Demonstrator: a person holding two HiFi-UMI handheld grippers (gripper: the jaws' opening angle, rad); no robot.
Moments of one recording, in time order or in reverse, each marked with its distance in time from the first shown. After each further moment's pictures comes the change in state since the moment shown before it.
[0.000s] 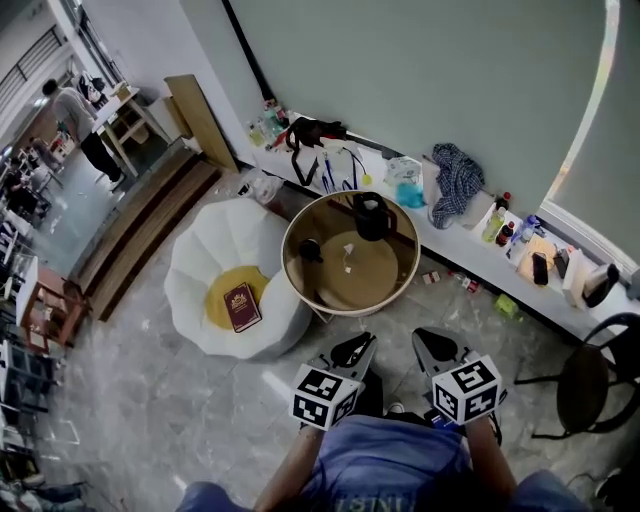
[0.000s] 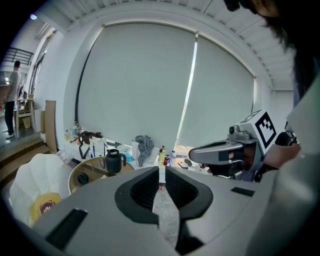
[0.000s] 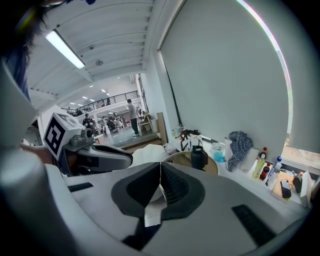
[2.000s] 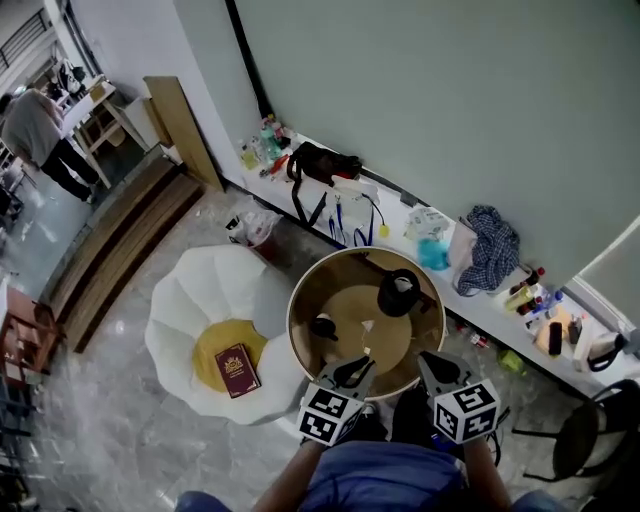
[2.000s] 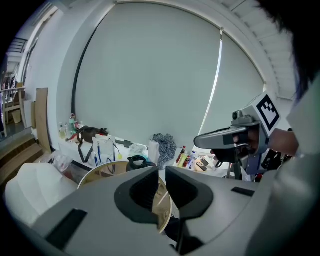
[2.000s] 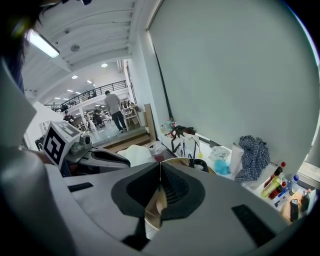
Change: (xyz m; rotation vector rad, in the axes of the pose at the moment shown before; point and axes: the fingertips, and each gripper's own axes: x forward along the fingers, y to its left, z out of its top) left arm 0.137 0.287 0.066 -0.026 0.086 -0.063; right arm 0.279 -0.085 0.128 0.040 0.119 -0.106
